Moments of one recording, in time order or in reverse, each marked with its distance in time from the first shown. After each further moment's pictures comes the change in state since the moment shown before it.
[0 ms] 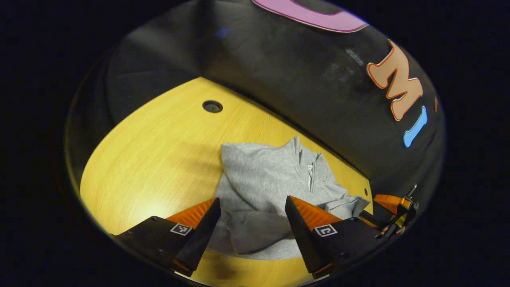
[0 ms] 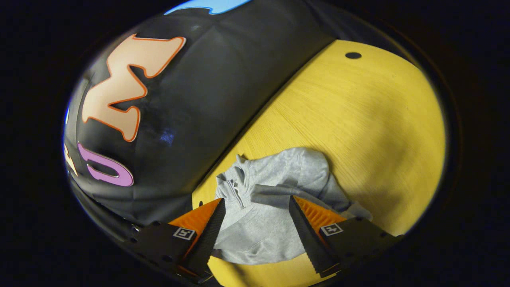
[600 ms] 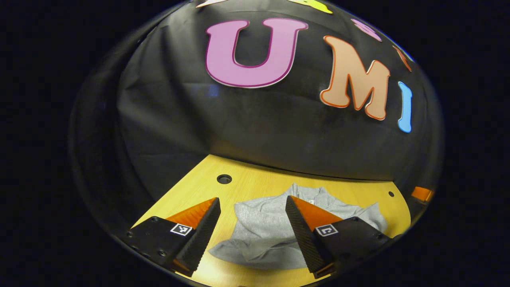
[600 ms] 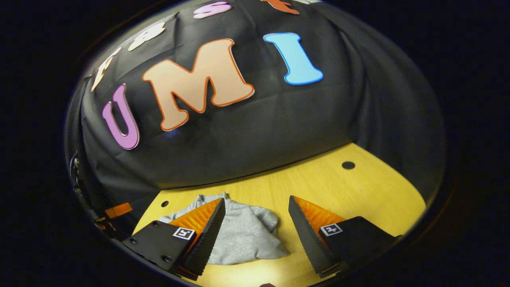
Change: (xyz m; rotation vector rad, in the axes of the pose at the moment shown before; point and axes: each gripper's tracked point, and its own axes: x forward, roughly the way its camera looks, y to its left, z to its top) left arm -0.097 -0.053 0.070 0.298 -0.412 0.169; right arm -0.135 0.005 0.081 -0.571 -0.441 -0.029
